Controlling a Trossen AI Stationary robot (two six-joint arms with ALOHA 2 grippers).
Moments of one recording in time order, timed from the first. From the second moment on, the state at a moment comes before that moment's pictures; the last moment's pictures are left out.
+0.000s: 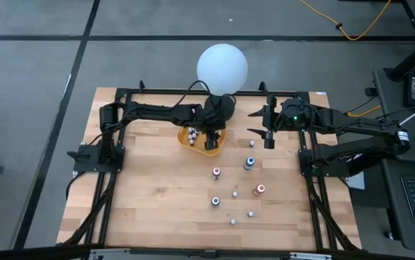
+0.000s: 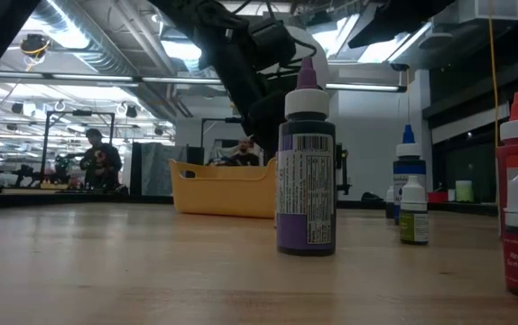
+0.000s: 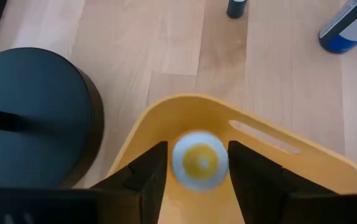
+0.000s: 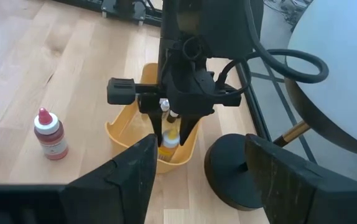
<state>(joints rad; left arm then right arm) 0.25 1.95 1.44 -0.45 -0.01 0.13 -0.15 0.98 0.94 -0.46 0.09 -0.32</state>
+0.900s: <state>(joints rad) 0.18 1.85 1.85 -0.84 -0.18 0.17 -0.15 0.98 0.94 -0.45 0.09 -0.32</state>
